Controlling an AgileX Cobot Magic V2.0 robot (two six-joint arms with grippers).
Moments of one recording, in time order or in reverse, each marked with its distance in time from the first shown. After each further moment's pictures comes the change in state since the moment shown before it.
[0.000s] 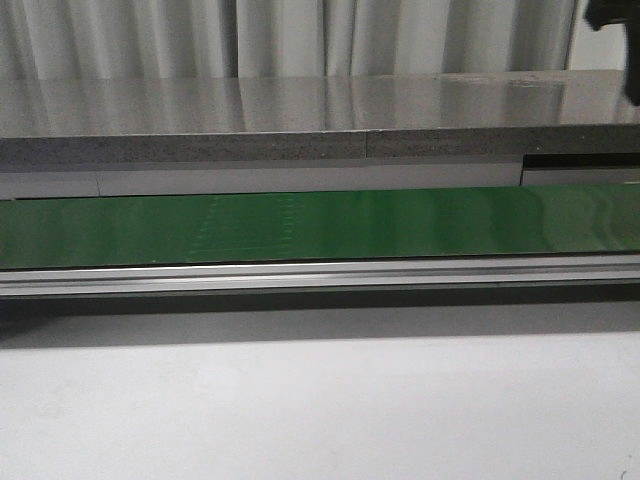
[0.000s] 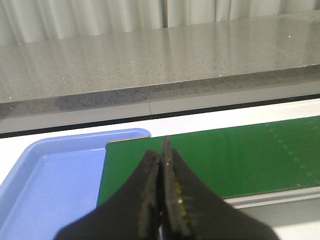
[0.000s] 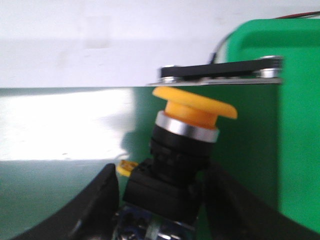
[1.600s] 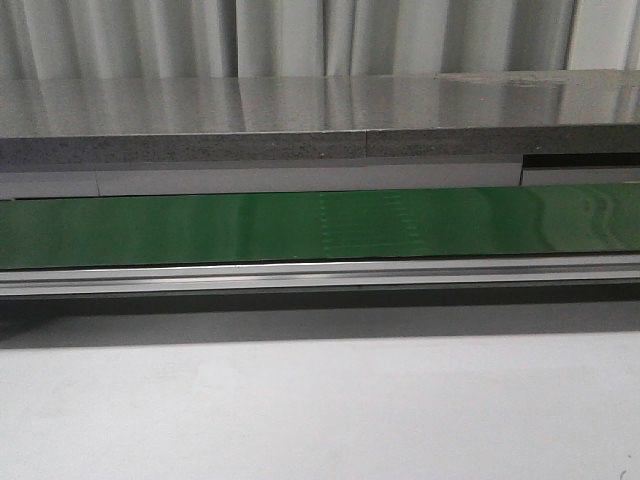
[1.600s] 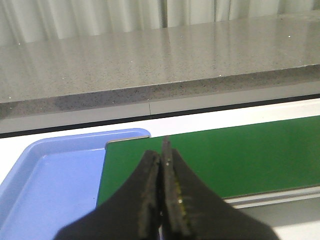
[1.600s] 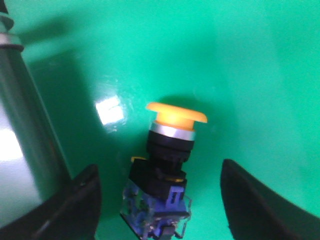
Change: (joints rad) left arm 0.000 0.000 0.000 0.000 0.000 0.000; right arm -0.372 0.304 -0.020 0.098 -0.084 -0.123
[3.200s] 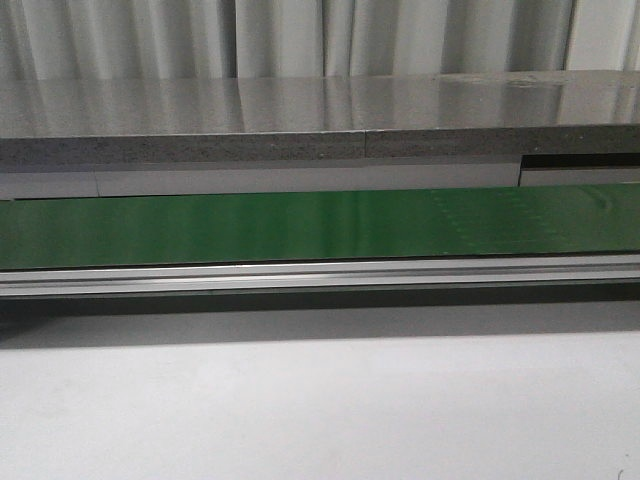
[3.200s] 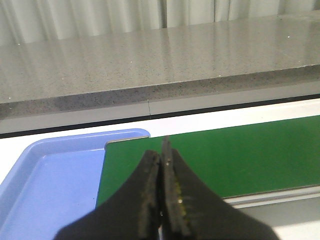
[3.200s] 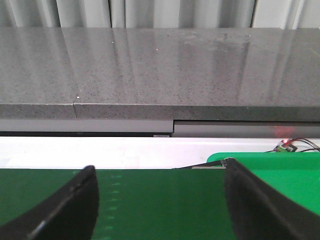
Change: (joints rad) left arm 0.000 0.000 0.000 0.000 0.000 0.000; right arm 0.382 -1.291 0.948 0.063 -0.726 0.000
